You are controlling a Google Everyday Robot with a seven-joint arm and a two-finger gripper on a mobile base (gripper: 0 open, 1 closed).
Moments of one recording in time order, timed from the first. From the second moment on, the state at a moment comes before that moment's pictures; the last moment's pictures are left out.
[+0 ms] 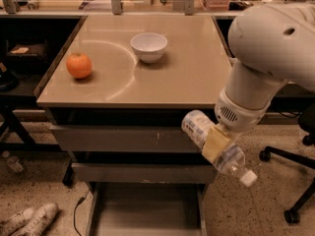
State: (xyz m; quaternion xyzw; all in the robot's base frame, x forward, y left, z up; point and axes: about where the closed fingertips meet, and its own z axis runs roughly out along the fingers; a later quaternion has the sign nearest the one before) arm 0.425 -0.156 0.817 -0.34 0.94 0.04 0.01
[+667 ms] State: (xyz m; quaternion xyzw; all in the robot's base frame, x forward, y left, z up) arm 0.369 -0.145 0.716 -0.35 0.93 0.10 -0.08
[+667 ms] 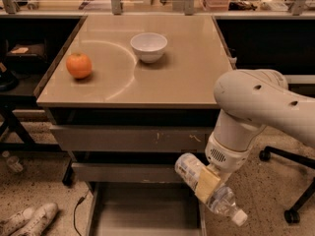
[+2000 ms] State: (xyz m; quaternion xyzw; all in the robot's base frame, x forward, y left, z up) arm 0.330 -0.085 0.573 -0.34 0.91 0.19 -0.16
